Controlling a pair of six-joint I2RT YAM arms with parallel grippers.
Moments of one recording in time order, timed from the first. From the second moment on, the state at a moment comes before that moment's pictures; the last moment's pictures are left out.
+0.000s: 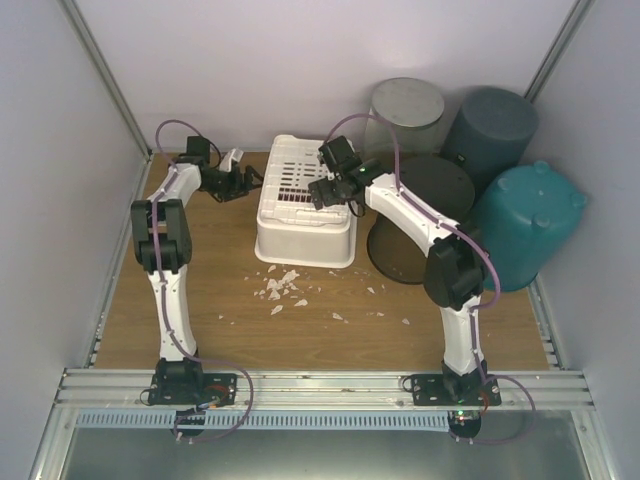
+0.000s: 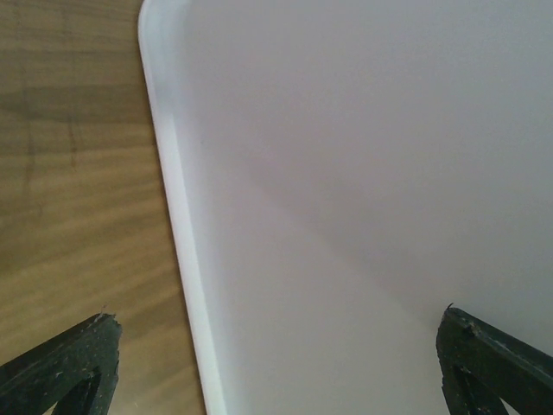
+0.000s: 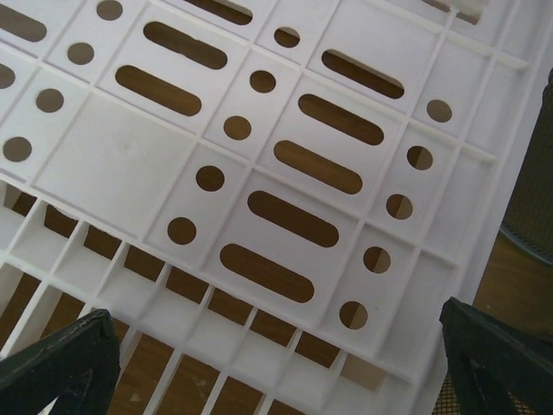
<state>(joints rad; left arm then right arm) 0.05 2.36 1.96 -0.72 0.85 -0.06 0.61 2.06 1.90 -0.77 0.17 0.17</state>
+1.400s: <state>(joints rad) 0.18 1.32 1.26 -0.34 0.61 -0.01 0.61 1.41 1.65 -0.46 0.16 -0.06</state>
